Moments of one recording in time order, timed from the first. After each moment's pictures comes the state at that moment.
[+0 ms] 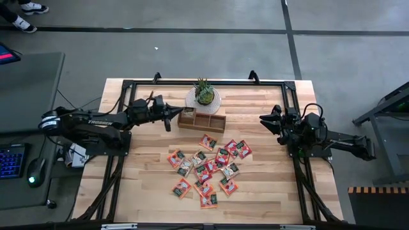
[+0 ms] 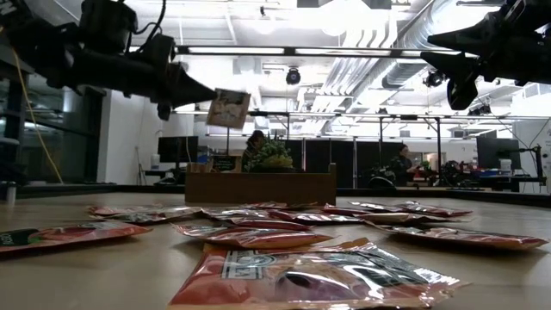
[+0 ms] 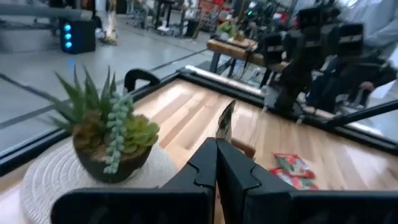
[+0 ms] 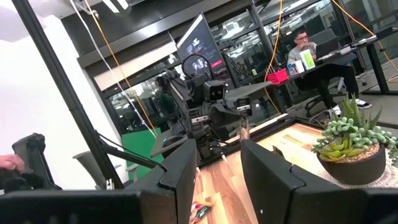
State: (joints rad) left arm 0.36 1.08 0.27 0.77 0.06 -0.22; right arm -0.25 0.08 0.01 0.31 -0.12 0.47
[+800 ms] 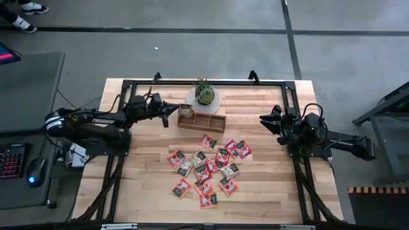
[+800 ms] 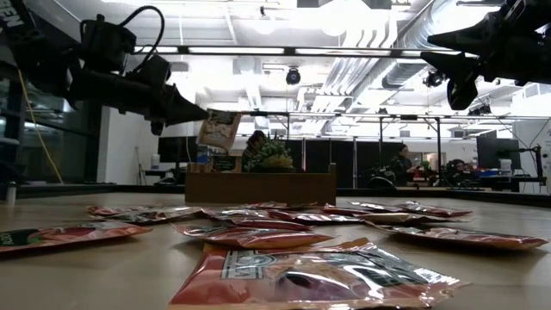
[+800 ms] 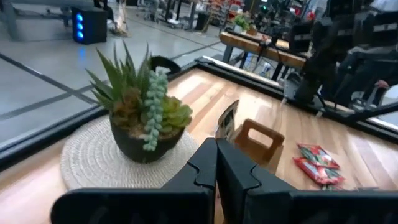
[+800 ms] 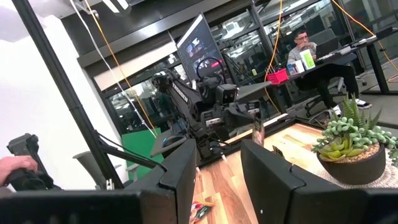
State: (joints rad) left arm 0.52 1.15 0.21 0.84 0.18 -0.21; right arm -0.25 0.08 0.01 0.31 -0.12 0.47
